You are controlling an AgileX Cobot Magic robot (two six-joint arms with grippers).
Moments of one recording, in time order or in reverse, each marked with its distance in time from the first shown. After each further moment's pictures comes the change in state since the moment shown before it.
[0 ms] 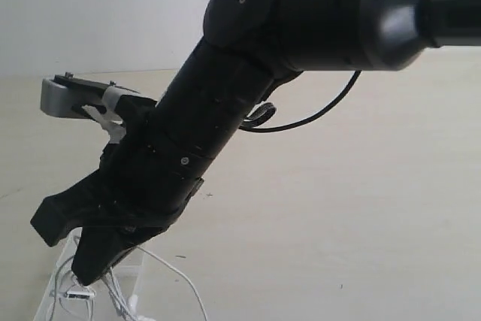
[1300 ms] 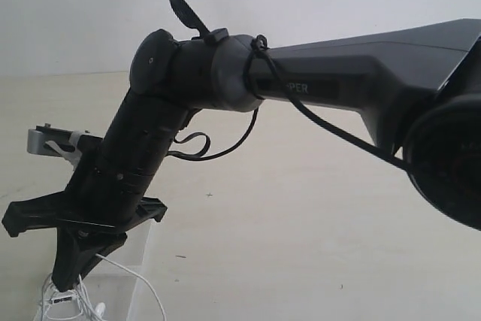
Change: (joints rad) left arm 0.000 0.000 0.000 0.002 -0.033 -0.002; right arm 0.011 0.413 -0.404 -0.034 0.136 0.242
